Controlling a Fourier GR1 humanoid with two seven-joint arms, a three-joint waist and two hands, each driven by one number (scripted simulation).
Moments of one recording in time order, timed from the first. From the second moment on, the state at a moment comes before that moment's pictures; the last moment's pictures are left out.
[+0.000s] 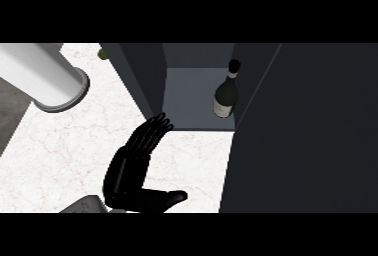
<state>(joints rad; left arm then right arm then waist) -0.36 0.49 -0.92 -1.58 1.03 0.48 -0.73 -0.03 -0.12 0.10 -2.40 -0.20 0.27 0.47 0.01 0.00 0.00</state>
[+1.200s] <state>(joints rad) 0.19 1.01 -0.55 -1.87 1.18 0.08 -0.83 -0.11 -0.02 0.73 -2.41 -0.07 0.11 0.72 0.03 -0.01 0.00</state>
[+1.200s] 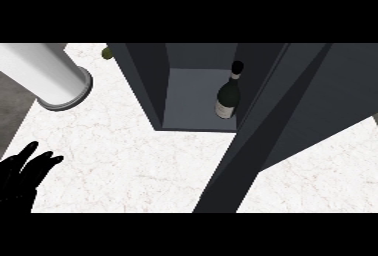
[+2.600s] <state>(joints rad) 0.44 1.19 -0.24 -1.64 1.28 -0.33 -0.87 -0.88 -0.02 0.63 -1.86 -0.09 -0.48 0.61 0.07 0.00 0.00</state>
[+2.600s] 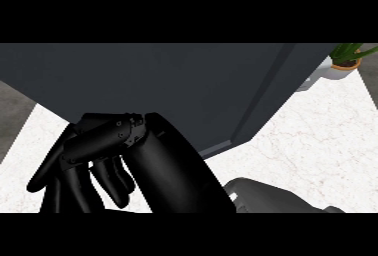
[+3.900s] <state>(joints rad) 0.51 1.12 -0.05 -1.56 1.25 -0.46 -0.74 -1.22 0.00 0.44 -1.01 -0.74 0.38 0.52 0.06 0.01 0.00</state>
